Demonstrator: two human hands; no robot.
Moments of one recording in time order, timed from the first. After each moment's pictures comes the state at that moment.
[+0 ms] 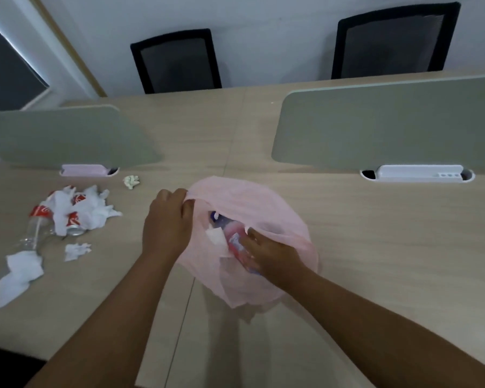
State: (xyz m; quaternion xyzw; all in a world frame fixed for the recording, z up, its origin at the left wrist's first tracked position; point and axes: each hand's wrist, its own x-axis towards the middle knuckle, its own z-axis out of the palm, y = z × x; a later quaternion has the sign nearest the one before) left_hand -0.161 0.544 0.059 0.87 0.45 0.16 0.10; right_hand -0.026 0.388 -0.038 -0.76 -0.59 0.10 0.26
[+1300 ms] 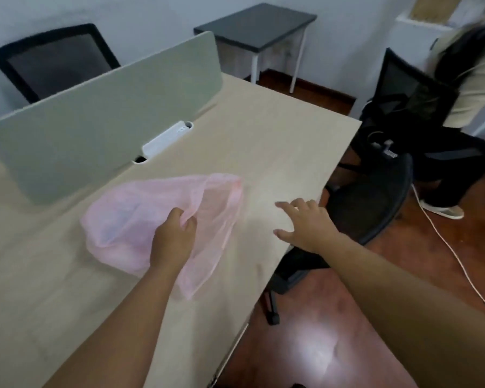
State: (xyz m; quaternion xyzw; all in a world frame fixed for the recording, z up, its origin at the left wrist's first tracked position) left_hand -0.079 0.347 -0.016 0.92 0.03 -0.03 0.39; right_hand -0.133 0.068 0.004 -0.99 0.05 0.10 0.02
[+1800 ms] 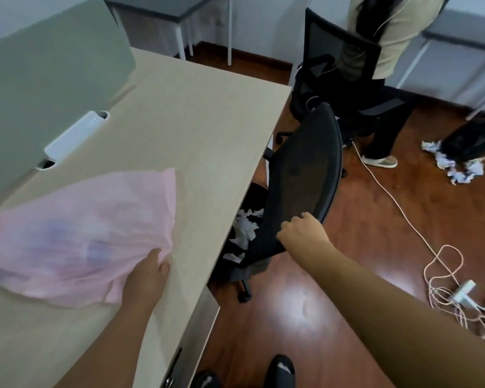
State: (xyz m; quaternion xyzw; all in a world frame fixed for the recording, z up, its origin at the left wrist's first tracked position) left_hand -0.128 0.296 -0.118 0.96 -0.10 -0.12 0.21; right_hand -0.232 -0.009 -0.014 -0.95 0.03 0.25 -0.18
